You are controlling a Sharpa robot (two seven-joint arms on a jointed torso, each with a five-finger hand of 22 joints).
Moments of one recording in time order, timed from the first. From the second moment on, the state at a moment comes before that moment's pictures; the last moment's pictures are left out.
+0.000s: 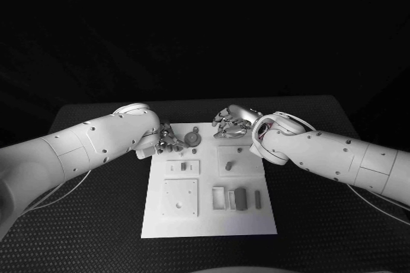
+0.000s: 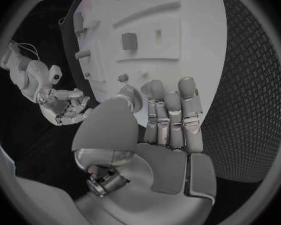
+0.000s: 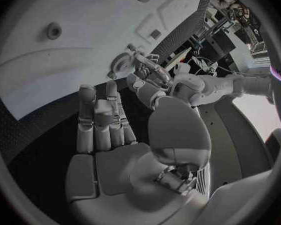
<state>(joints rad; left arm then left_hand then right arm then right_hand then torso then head) 1.35 -0.39 -0.17 0.97 -0.95 0.16 -0.54 1.13 -0.11 0.09 0.30 0.06 1.02 0.04 0.63 0.43 1.21 -0.06 0.74 0.54 1.06 -0.15 1.33 0.53 0.02 1.27 -0.24 0.49 1.31 1.14 -0.67 0.05 1.32 -1.30 -0.31 -0.06 1.10 -0.16 0.64 -0.26 0.07 0.84 0.17 0.26 0.43 1.22 0.07 0.17 0.44 1.24 -0.04 1.35 0.77 0.20 1.17 0.00 0.77 1.31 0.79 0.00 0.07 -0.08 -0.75</state>
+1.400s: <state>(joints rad) 1.34 -0.37 -0.17 0.93 -0.95 0.18 -0.54 1.11 -0.09 0.09 0.29 0.06 1.02 0.04 0.64 0.42 1.21 -0.06 0.75 0.54 1.06 -0.15 1.33 0.53 0.02 1.27 -0.24 0.50 1.31 1.14 -0.67 0.05 1.32 -1.30 -0.31 -0.06 1.10 -0.16 0.64 -0.26 0.07 0.84 0.18 0.26 0.43 1.21 0.07 0.17 0.44 1.24 -0.04 1.35 0.77 0.20 1.17 0.00 0.77 1.31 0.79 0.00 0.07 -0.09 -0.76</state>
